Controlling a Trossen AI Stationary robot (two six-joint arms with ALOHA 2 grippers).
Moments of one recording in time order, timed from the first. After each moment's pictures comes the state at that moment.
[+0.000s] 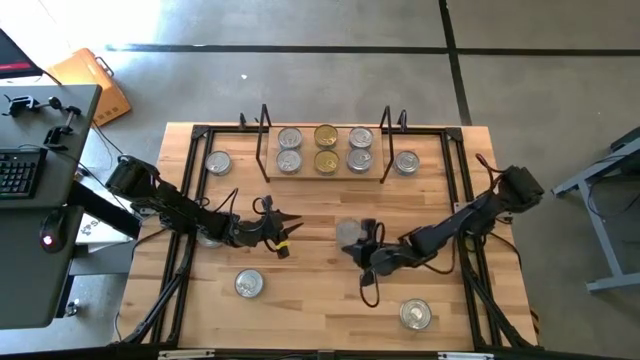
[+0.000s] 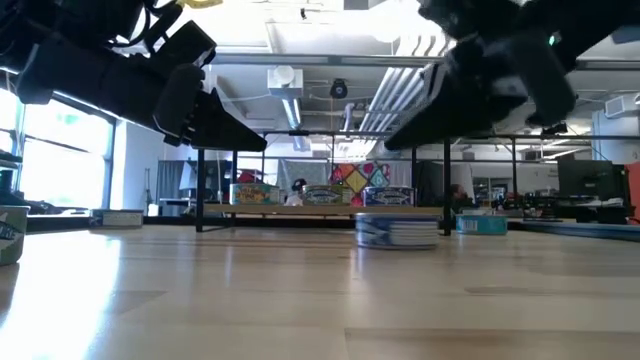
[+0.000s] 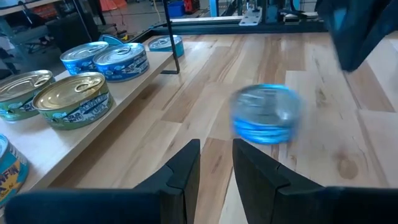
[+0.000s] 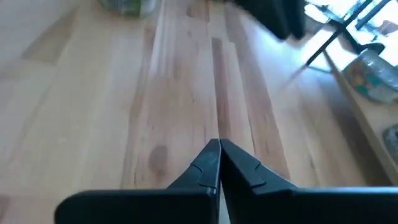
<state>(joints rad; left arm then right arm) -0.33 1.56 0.42 0.76 -0.68 -0.11 0.45 1.63 0.79 0.16 0.55 0.02</state>
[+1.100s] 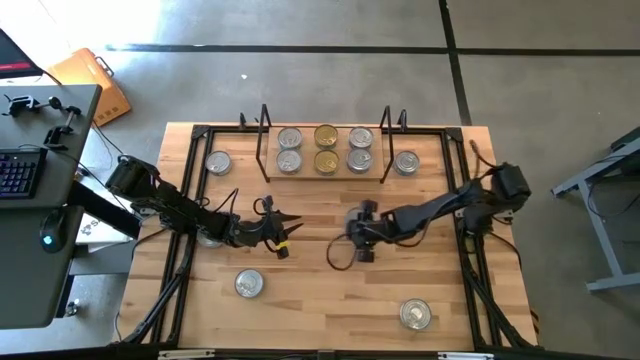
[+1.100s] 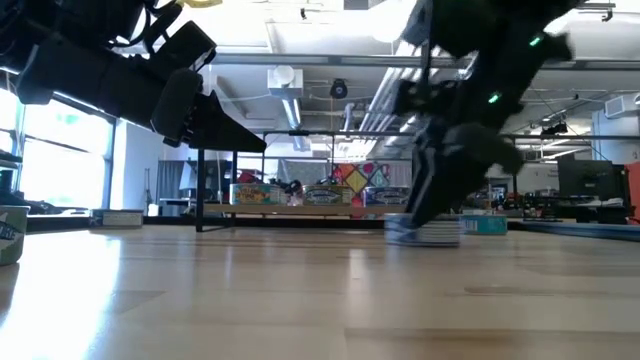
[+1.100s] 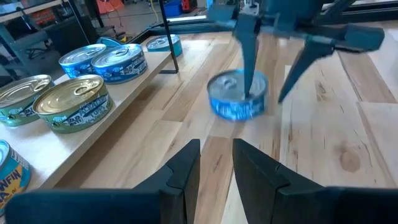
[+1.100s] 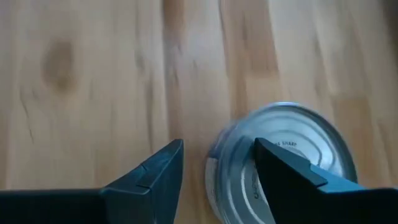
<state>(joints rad) -0.33 1.56 0.42 0.75 -0.68 -0.08 0.22 1.70 0.89 -0.27 0.31 0.16</state>
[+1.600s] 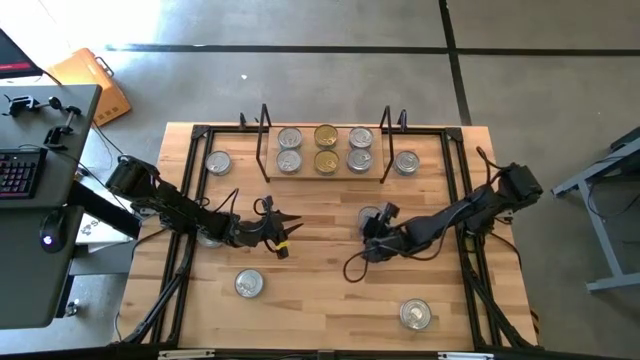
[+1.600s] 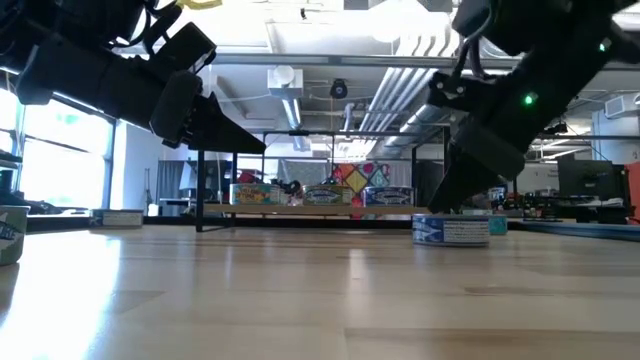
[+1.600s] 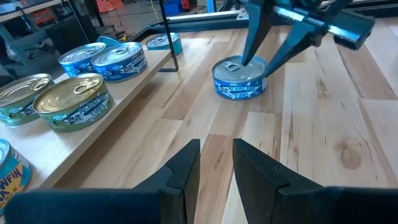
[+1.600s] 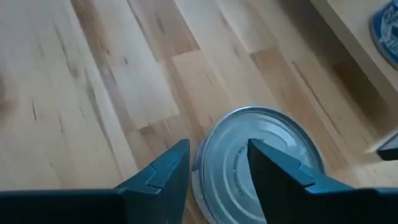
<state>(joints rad) -0.33 1.56 0.42 0.74 -0.68 -0.07 0.34 1.63 0.78 -0.27 0.64 0.58</state>
